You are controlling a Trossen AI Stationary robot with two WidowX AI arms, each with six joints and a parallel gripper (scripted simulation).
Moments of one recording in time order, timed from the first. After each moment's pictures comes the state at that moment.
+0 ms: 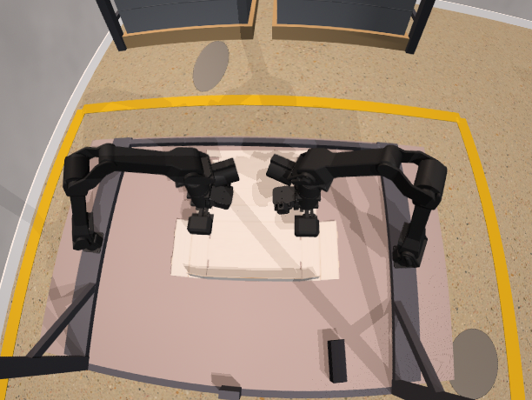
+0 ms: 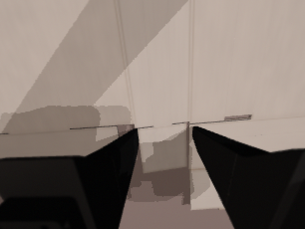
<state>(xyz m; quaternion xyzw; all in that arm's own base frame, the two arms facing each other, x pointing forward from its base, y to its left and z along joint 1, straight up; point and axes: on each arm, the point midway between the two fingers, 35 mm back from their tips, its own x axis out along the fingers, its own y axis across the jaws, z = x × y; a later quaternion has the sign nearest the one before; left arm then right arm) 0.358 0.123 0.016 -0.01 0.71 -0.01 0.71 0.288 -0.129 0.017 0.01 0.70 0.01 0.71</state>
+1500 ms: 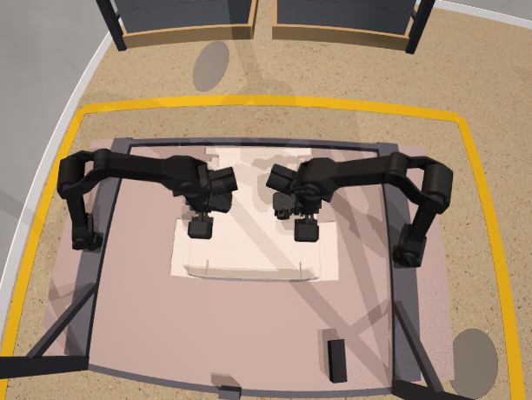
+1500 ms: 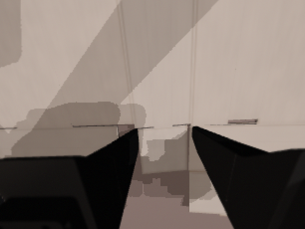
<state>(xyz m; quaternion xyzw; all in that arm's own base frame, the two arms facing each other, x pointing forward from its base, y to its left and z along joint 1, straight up) 0.358 0.119 0.019 0.03 0.70 0.03 0.71 0.288 -0.123 0.019 -0.03 0.70 -0.04 0.71</state>
